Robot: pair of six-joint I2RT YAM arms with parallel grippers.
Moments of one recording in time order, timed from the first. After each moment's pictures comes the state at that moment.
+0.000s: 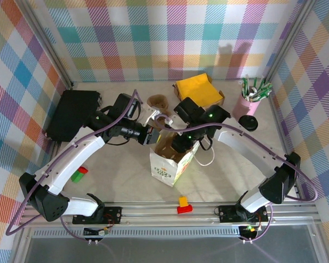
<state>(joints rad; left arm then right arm) -0.62 1.33 1.40 -0.95 0.51 -0.14 0.82 1.53 1.56 -1.20 -0.13 -0.10</state>
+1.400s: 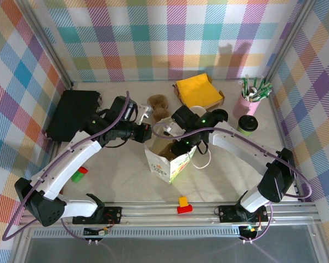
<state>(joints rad) -0.62 1.28 1.36 -0.93 0.26 -0.29 0.83 1.55 1.41 -1.08 -0.12 -0.13</state>
